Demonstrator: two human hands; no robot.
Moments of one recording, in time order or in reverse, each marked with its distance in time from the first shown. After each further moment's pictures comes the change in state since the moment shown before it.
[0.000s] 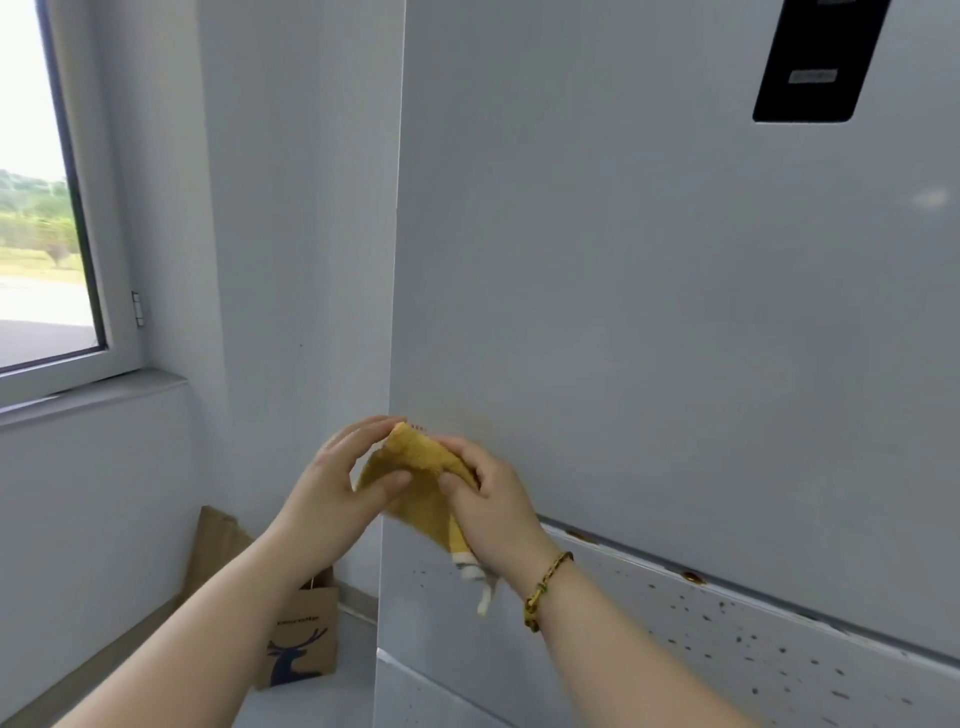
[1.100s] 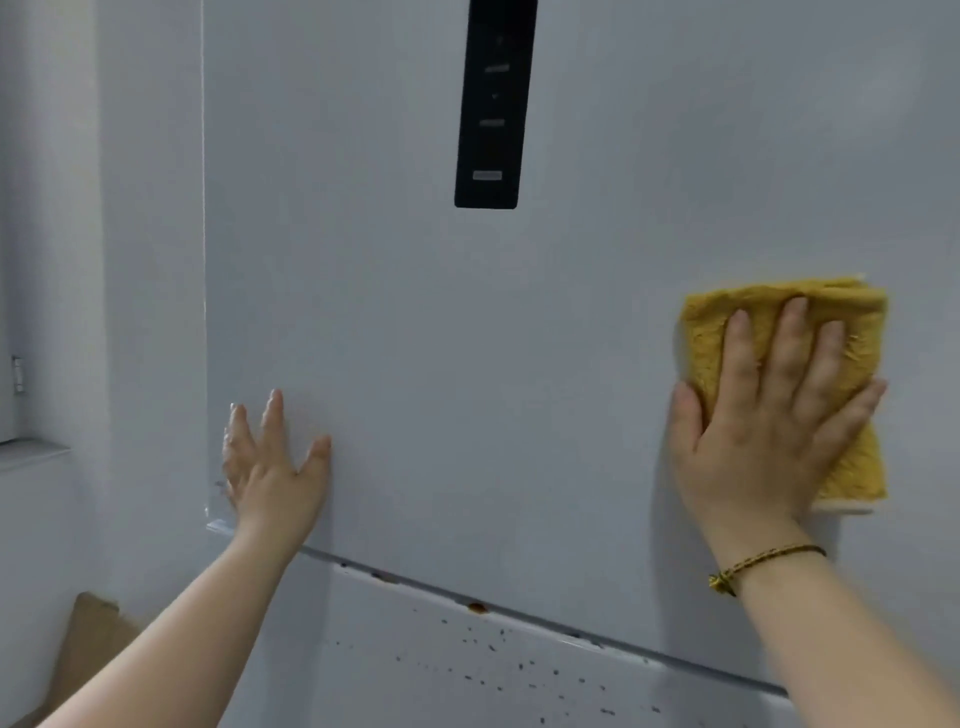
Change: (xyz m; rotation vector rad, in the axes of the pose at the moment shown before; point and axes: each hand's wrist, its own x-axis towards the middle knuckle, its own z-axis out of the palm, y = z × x) left_hand 0.040 0.088 0.115 0.101 0.410 -0.278; right_hand -0.091 0.004 -0.289 -1.327 1.319 -0.321
